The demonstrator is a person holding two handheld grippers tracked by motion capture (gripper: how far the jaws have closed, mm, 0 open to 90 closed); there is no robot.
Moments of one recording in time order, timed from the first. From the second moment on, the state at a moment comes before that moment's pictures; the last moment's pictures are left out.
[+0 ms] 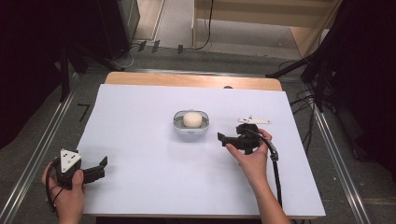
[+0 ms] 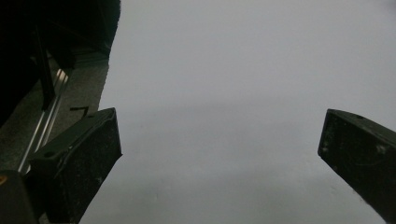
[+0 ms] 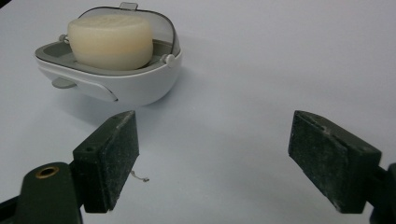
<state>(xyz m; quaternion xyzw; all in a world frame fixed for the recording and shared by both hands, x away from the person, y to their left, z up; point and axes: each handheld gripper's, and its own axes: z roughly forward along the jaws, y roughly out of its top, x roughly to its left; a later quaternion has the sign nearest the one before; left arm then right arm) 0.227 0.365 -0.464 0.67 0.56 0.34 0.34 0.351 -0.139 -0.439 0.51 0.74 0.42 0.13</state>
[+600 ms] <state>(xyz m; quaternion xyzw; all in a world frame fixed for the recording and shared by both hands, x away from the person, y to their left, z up) 0.227 0.364 -0.464 0.67 0.56 0.34 0.34 0.331 -0.175 -0.457 0.53 0.73 0.41 0.14</state>
